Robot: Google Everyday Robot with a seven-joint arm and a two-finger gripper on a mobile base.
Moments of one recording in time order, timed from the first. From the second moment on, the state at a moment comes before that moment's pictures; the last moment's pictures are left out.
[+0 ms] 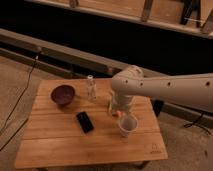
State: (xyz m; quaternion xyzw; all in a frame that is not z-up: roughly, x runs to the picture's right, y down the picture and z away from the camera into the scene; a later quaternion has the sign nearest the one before) arm 0.076 0.141 0.734 -0.24 0.23 0.71 0.62
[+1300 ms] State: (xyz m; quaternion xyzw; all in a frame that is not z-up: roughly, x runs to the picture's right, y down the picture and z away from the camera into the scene) arm 0.078 0.173 0.788 -0.29 0.27 0.70 0.60
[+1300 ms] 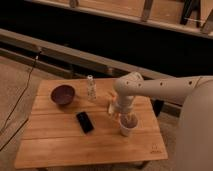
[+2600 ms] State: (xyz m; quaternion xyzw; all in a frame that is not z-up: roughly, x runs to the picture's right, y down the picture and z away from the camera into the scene) arm 0.056 0.114 0.747 -0.26 0.24 0.71 0.61
